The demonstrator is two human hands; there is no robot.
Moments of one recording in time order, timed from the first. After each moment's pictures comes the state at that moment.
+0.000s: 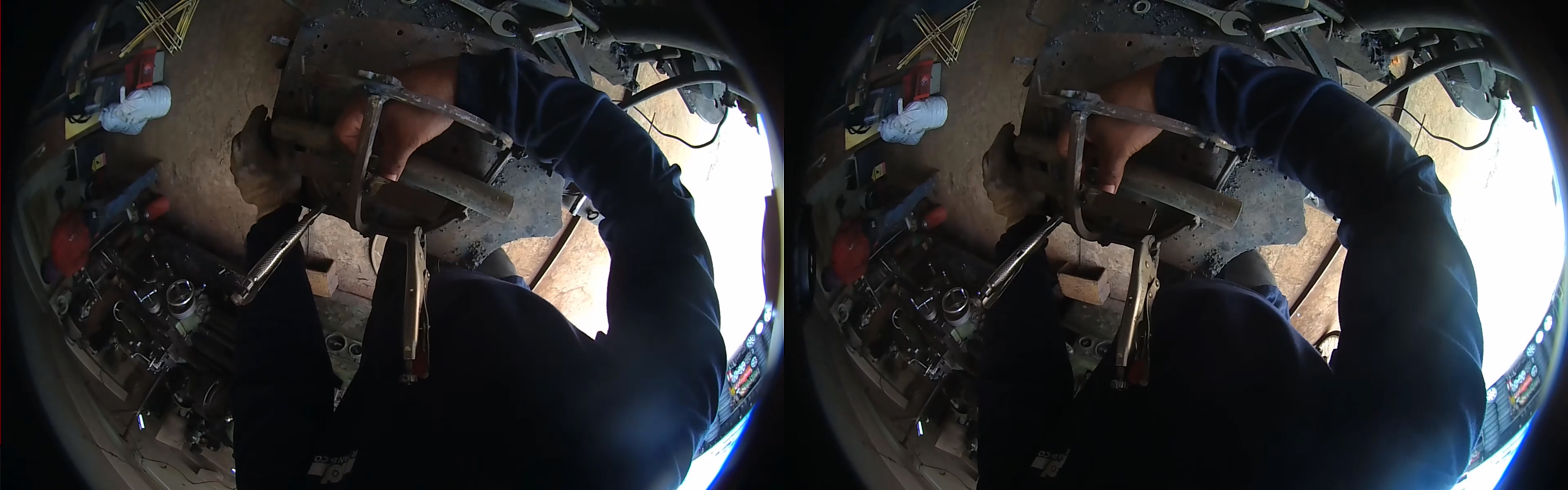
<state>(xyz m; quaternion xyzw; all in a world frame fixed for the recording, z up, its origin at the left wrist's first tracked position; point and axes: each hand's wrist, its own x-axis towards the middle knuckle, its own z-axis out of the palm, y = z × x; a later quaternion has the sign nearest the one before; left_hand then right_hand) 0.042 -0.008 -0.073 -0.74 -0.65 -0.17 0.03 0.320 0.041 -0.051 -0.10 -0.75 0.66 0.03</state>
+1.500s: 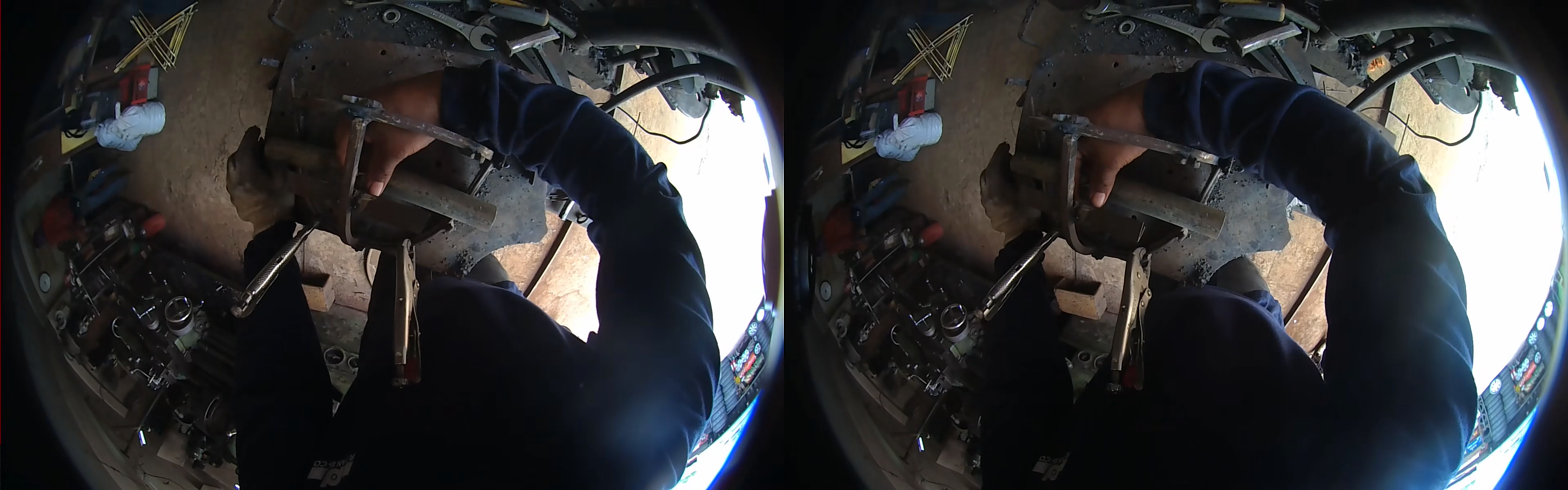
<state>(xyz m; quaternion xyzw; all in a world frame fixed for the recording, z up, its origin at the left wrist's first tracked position) 0.043 -0.008 -0.068 -0.74 -0.66 -0.14 0.02 0.327 0.043 -0.055 -0.07 -0.77 0.63 0.06</state>
